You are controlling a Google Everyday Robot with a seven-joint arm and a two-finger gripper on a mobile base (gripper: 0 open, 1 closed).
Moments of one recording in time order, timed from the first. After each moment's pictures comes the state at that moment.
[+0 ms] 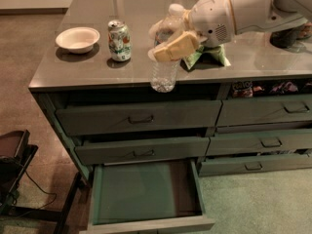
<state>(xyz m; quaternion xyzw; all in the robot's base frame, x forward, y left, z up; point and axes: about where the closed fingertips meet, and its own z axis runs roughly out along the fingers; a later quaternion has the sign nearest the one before) 0.548 -0.021 1.002 -0.61 0.57 0.32 0.44</state>
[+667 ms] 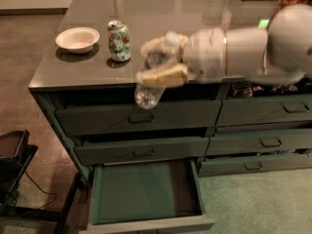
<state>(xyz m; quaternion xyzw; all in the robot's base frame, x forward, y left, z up) 0.506 0.000 0.982 -0.57 0.53 0.33 0.54</state>
